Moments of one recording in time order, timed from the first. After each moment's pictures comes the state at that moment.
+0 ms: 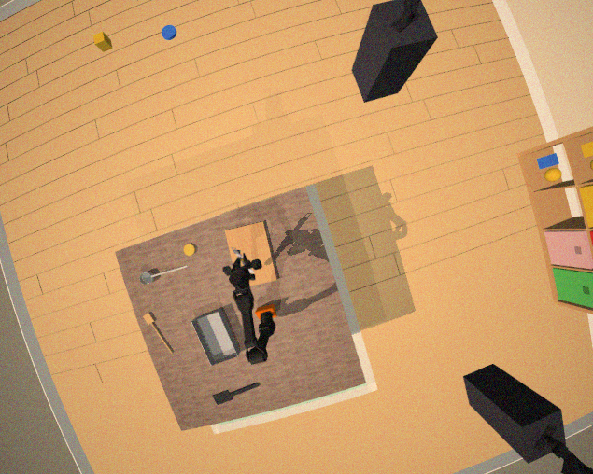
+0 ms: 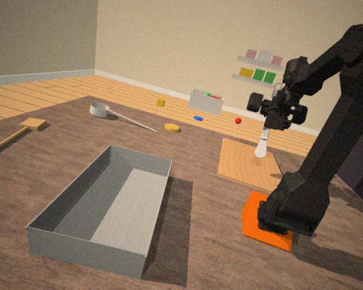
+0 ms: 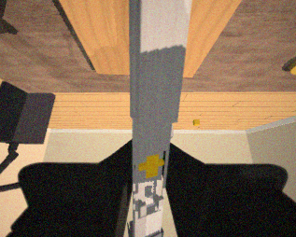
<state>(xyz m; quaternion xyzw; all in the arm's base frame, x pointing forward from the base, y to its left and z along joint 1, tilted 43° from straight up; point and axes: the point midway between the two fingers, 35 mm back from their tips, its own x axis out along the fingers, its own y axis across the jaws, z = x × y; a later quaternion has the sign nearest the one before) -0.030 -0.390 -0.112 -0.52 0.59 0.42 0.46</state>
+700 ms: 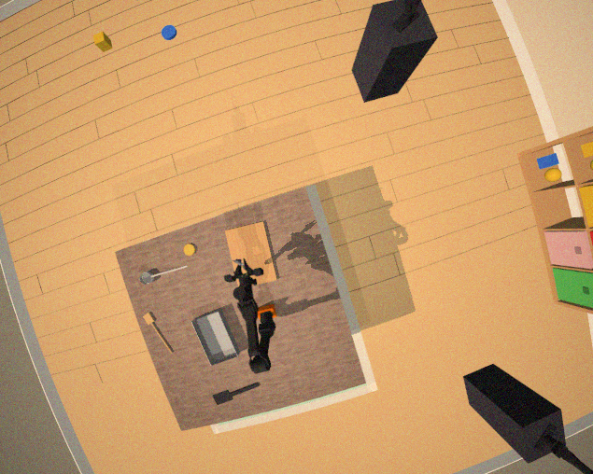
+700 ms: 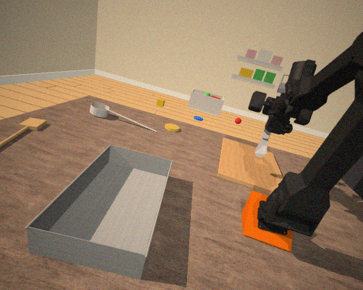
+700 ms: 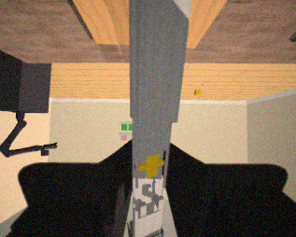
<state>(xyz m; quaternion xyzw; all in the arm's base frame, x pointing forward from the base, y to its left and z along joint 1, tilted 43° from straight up) -0.029 -0.379 -0.080 -0.57 0.64 0.35 0.39</state>
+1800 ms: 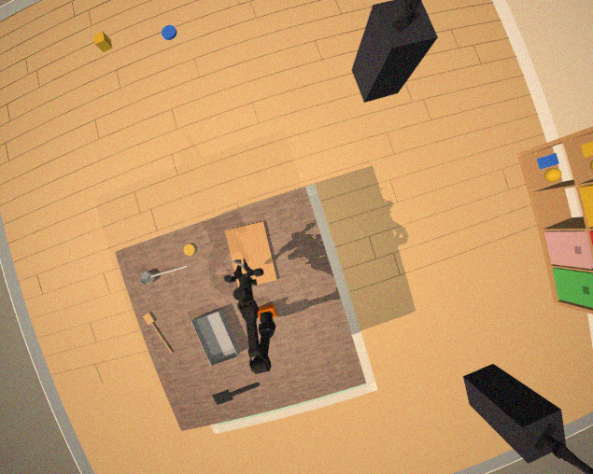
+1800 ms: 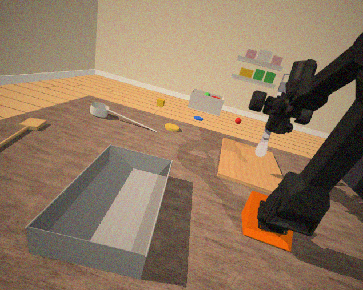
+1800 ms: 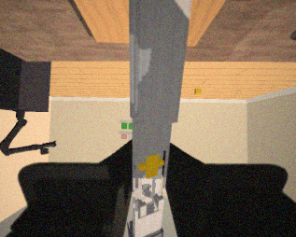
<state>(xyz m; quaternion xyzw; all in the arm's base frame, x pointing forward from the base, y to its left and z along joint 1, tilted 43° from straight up) -0.029 -0.380 -0.077 -0.57 0.64 0.35 0.38</state>
